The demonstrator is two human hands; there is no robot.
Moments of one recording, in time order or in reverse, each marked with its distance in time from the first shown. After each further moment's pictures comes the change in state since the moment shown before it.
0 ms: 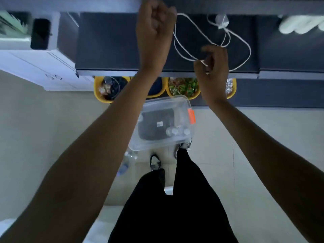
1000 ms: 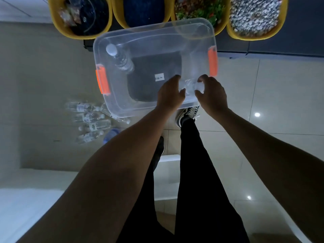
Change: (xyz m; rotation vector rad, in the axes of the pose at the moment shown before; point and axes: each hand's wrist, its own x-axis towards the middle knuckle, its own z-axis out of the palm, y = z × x) left_hand -0.349 -0.317 0.001 0.766 -0.744 -0.588; right_hand -0.247 0.269 0.075 -0.646 -0.711 0.297
